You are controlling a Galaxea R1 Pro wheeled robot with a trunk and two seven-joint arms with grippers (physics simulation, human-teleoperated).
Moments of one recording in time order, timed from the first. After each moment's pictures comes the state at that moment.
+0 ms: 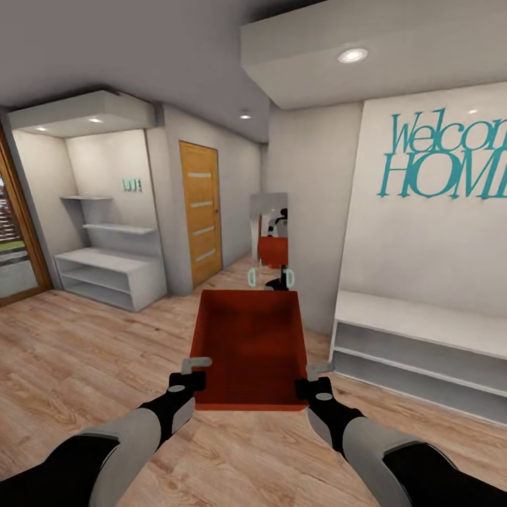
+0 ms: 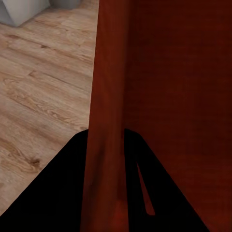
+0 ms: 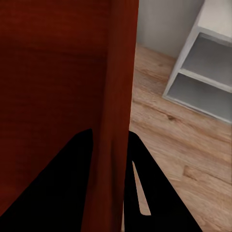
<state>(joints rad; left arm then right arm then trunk) -0.88 -0.11 -0.06 -0.01 0.06 -0.14 0.22 -0.84 0.13 0.20 -0.03 -0.06 -0.12 -0.21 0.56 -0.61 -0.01</state>
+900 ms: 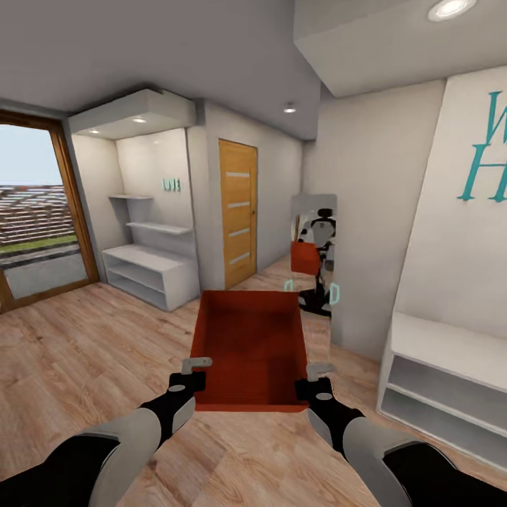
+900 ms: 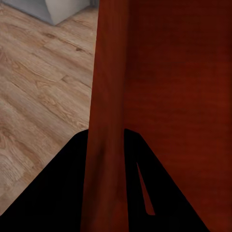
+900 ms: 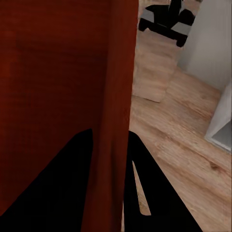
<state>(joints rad) -0.88 -0.11 -0.06 -0.02 0.06 -0.13 0.22 -0.84 0.13 0.20 -0.03 -0.06 -0.11 -0.21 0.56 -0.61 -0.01</state>
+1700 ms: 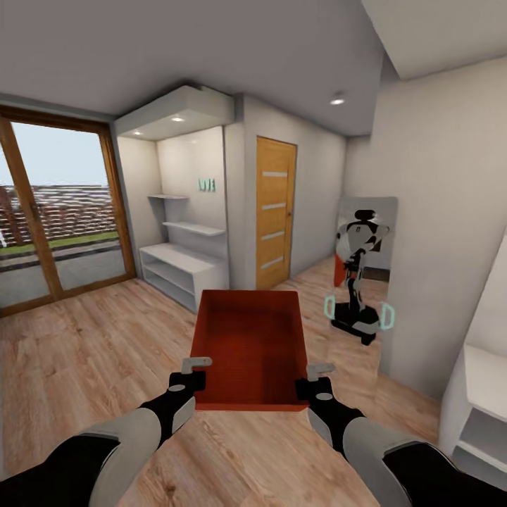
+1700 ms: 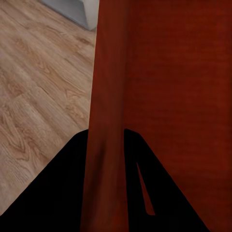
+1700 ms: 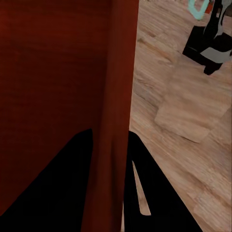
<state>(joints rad) -0.88 -0.11 -0.06 -0.02 0.06 -0.13 0.22 -0.84 0.13 0.20 -0.03 -0.06 -0.12 -0.21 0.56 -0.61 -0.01</state>
